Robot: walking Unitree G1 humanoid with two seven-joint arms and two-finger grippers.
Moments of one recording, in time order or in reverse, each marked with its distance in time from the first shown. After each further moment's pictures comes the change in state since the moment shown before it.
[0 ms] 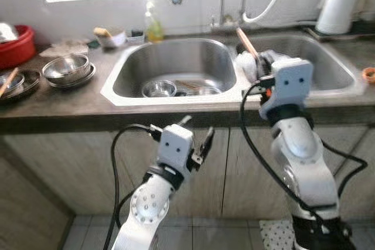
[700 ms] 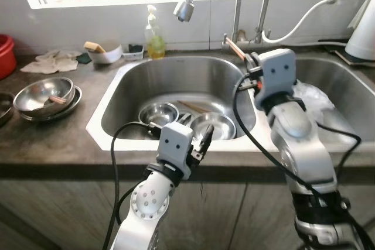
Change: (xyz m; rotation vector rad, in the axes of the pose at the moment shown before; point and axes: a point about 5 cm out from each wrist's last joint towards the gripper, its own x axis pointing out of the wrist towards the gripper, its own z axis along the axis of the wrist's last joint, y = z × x) left arm 0.004 0.003 0.002 -0.002 -0.011 0.018; right arm 0.041 0.001 0.003 -0.083 0.070 0.147
